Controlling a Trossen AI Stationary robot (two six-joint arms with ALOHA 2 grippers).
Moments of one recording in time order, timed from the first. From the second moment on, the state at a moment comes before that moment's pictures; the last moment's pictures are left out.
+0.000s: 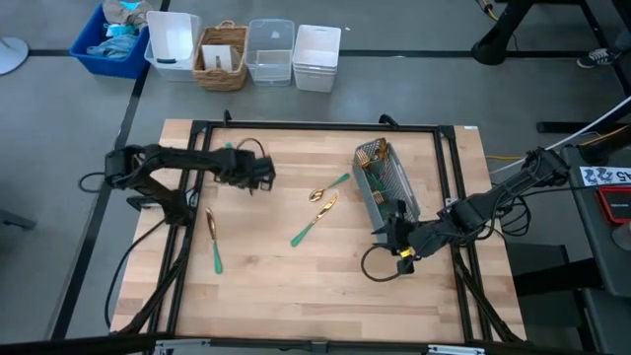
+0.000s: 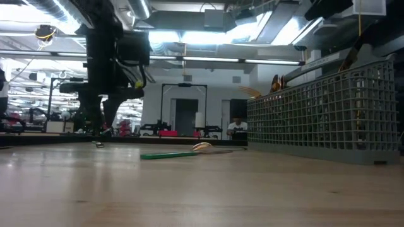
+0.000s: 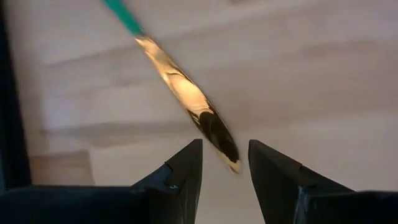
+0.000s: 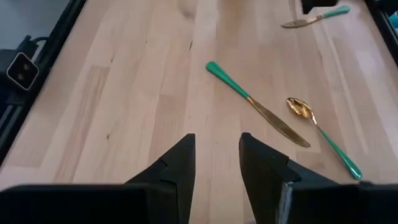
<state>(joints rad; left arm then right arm) 0.31 1.46 0.84 -0.87 -0.36 -1.11 0.54 1.18 0.98 -0.58 0.40 0.24</state>
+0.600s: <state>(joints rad) 0.67 1.46 0.84 -0.82 -0.33 -1.13 0.54 1.18 0.98 -0.58 0.40 0.24</state>
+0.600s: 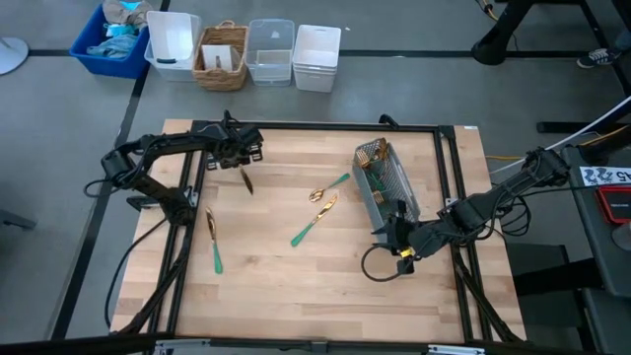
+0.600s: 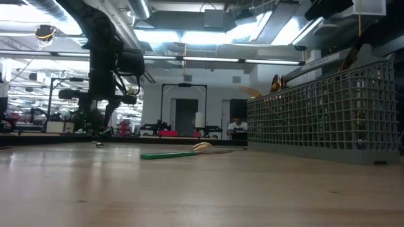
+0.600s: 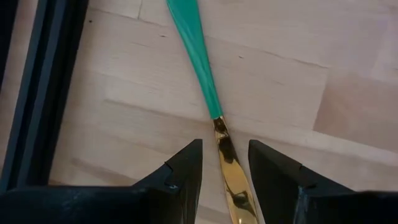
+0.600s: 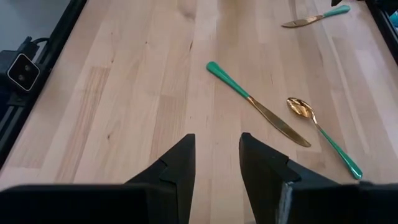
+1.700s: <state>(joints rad) 0.79 1.62 0.84 -0.74 -0.25 -1.13 0.54 1.18 0.98 -0.58 0.40 0.23</state>
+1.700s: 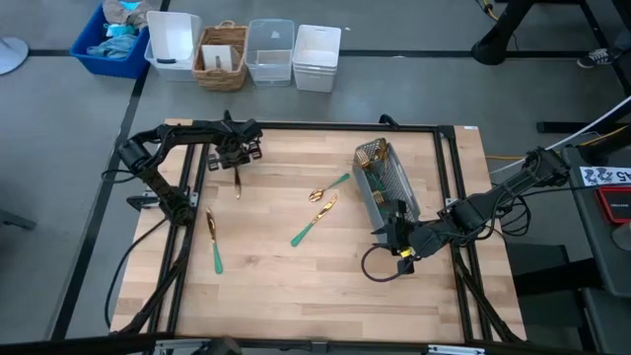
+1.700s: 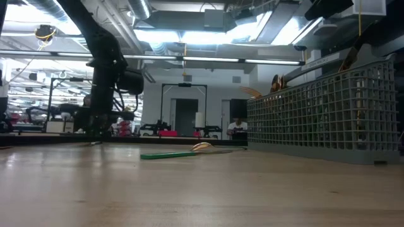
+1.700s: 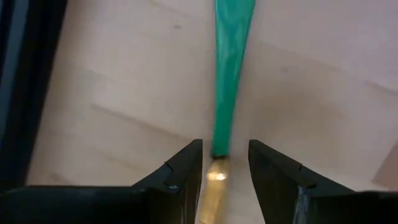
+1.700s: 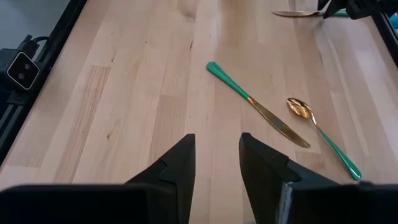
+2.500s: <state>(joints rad) 0.76 1.63 0.78 -0.66 -0.23 -0.93 0.54 1.18 0.98 -0.58 0.40 0.23</state>
